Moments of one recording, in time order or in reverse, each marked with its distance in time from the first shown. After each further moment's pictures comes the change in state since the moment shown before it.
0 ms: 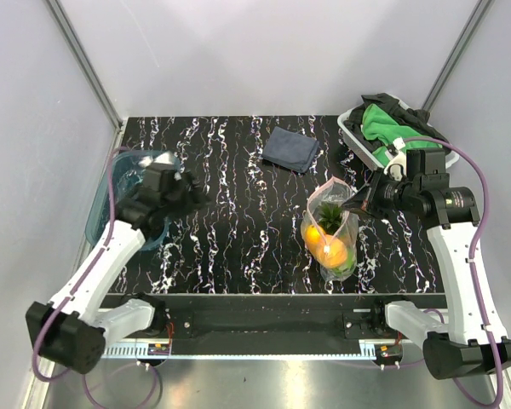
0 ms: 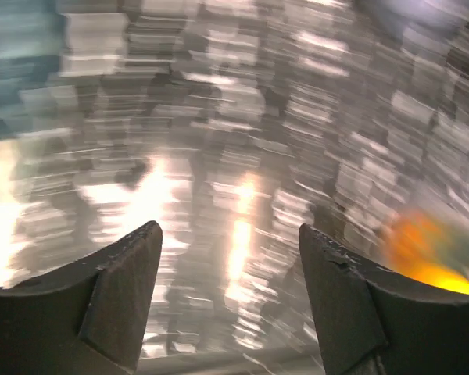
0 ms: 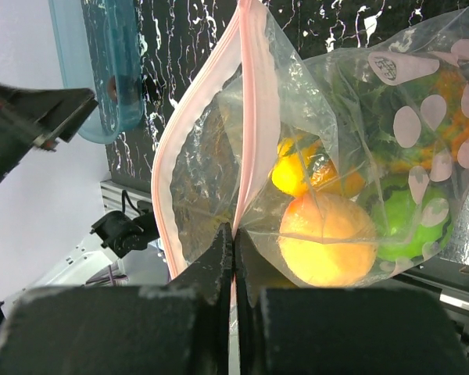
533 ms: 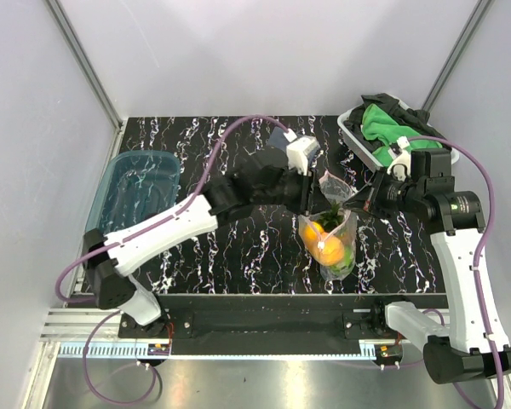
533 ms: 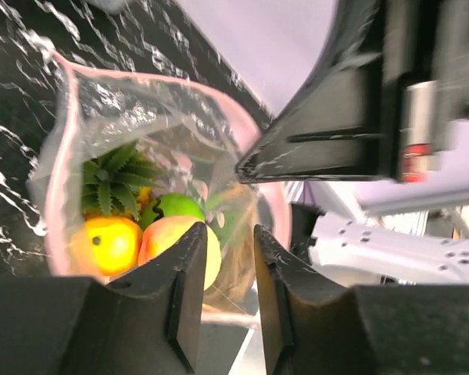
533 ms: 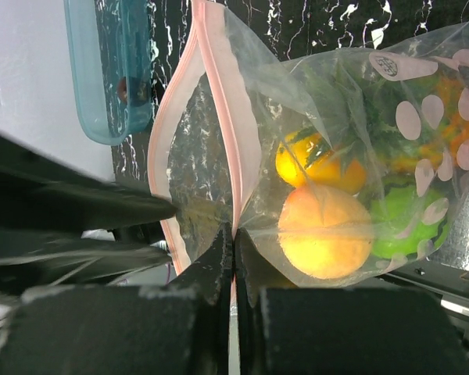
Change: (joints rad) left arm -0.710 0.461 0.591 0.313 0.249 0.076; right arm 0.000 -0.023 0.024 -0.001 -0.002 0.000
